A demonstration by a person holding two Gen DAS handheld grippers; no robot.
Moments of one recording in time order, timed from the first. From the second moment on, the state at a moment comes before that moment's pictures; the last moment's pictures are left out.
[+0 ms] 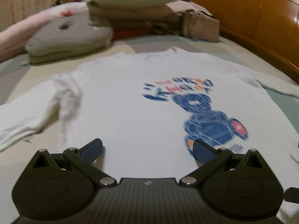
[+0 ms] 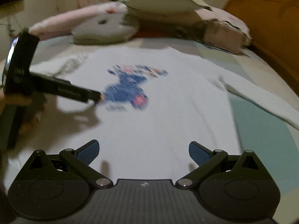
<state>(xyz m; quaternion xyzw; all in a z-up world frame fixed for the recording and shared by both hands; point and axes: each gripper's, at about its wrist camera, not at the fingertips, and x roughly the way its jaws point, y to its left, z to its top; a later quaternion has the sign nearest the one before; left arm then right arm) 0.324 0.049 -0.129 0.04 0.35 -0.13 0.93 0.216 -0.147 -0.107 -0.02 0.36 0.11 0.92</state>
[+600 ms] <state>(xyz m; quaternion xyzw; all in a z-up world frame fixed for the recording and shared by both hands) 0.344 0.096 -0.088 -0.07 0.34 -0.08 0.93 0.293 -0.158 -0.130 -0.03 0.38 0.20 0.90</state>
